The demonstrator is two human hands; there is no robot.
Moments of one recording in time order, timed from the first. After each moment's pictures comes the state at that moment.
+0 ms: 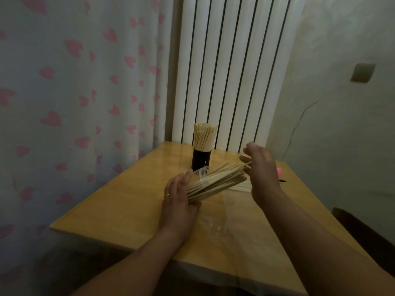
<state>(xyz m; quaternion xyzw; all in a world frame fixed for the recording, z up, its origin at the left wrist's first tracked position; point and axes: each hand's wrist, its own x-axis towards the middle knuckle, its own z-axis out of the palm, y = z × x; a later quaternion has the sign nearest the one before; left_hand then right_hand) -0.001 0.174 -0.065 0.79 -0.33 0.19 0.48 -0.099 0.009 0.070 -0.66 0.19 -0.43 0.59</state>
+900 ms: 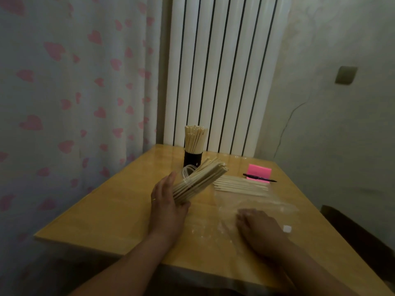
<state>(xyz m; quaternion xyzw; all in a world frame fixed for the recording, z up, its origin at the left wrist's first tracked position) 0.001 0.173 -0.067 0.77 -0.29 0.18 0.54 -0.162 -0.052 -0.054 -0.97 0.22 -0.10 0.04</state>
